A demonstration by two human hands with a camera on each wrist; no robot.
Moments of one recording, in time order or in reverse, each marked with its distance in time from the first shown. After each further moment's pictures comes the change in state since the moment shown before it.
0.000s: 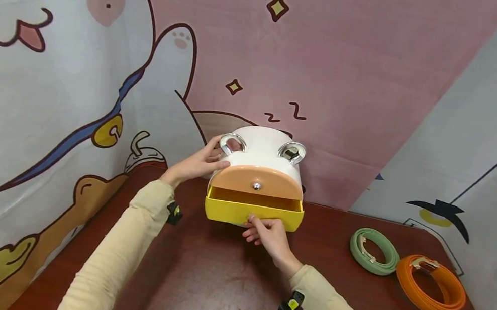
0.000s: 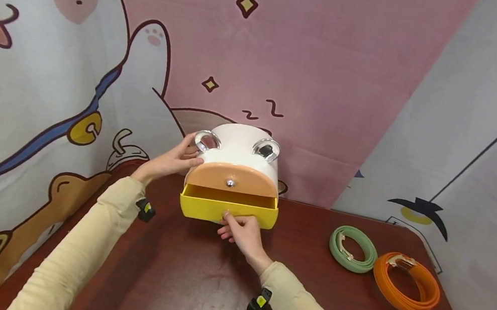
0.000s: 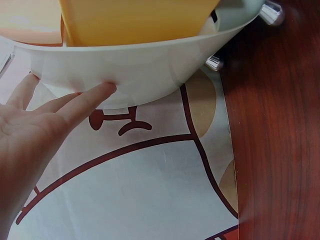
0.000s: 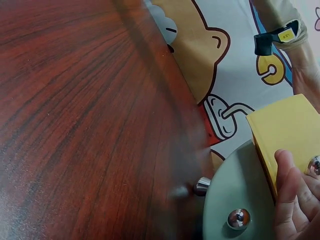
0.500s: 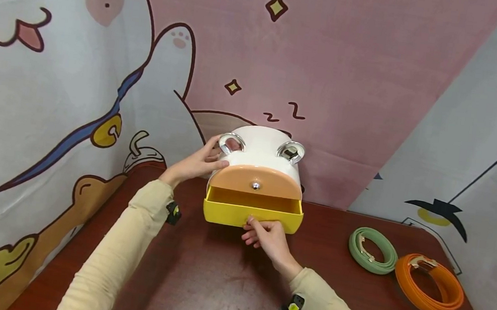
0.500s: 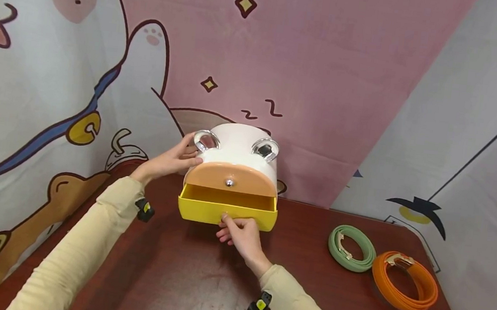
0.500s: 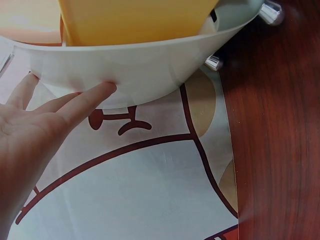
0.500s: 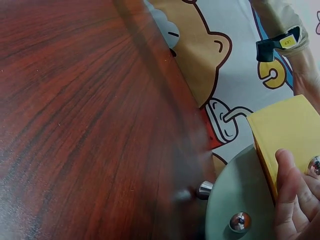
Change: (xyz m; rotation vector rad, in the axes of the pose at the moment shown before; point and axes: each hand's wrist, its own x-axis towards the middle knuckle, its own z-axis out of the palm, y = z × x) left_hand -0.007 0.016 0.003 -0.021 -0.026 -0.007; right_hand 0.006 0.026 -0.001 0.009 0.001 0.002
